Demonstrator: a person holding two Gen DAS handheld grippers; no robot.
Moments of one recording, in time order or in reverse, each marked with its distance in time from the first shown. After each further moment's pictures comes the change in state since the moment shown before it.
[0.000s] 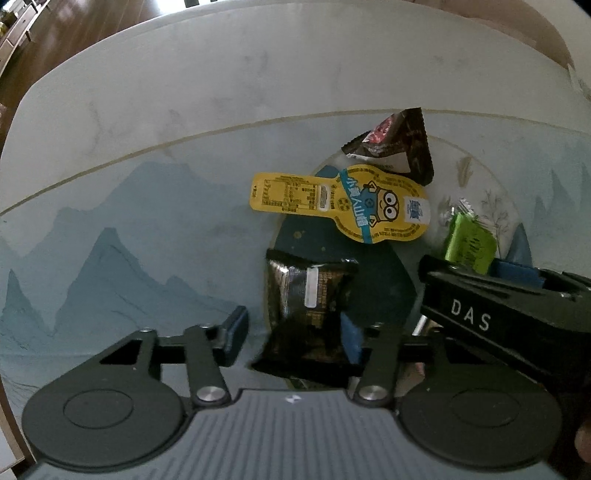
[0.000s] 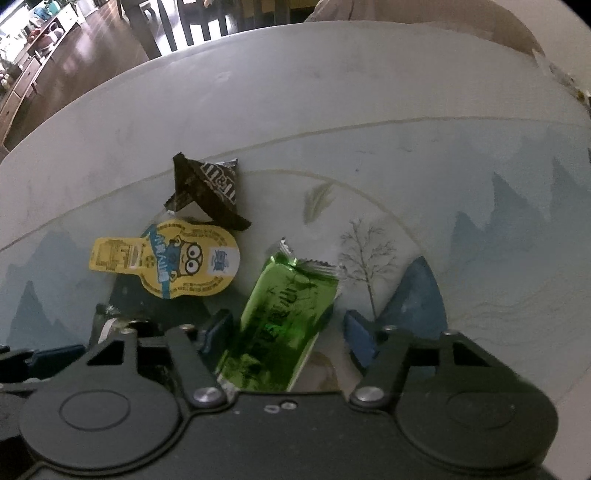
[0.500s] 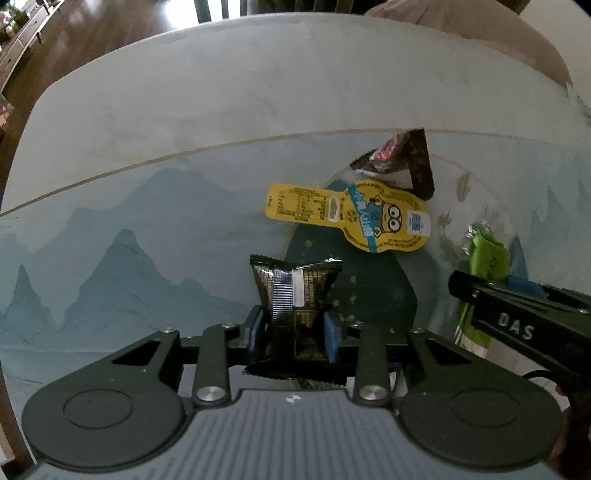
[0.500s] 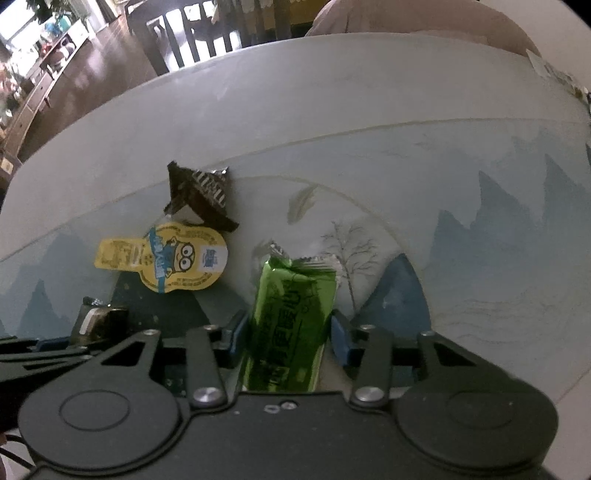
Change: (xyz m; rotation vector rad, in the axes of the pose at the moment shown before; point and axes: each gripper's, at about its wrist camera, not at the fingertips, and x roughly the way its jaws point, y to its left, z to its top) left arm -0.016 0.012 -0.008 -0.039 -0.064 0.000; right arm -0.013 -0.026 -0.007 0.032 -0.053 0.078
